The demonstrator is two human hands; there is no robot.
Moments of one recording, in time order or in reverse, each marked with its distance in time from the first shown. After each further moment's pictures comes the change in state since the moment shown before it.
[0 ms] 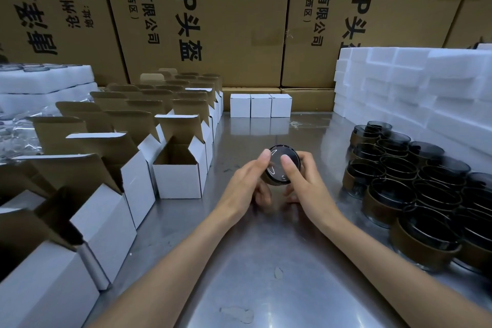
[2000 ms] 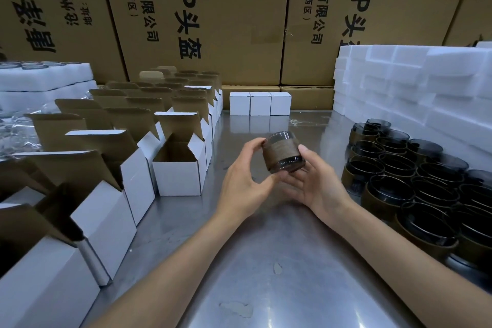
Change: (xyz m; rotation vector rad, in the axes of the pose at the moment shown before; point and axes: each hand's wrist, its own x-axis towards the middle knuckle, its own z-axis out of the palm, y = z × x) left_hand -0.003 -0.006 0.005 0.317 0.275 0.449; right_hand 0.001 -0.021 -0.017 0.418 -0.138 0.380
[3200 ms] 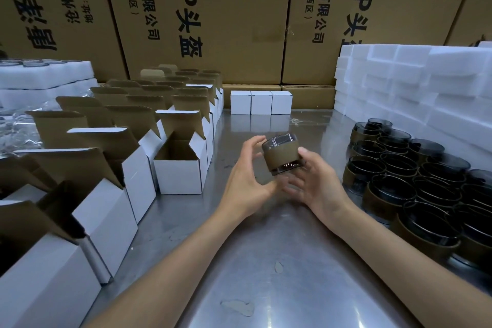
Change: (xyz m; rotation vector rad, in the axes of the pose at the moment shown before) left_hand 0.000 0.001 -0.001 -0.038 -0.084 -0.066; right_hand 0.001 0.004 0.002 0.089 0.014 -0.059
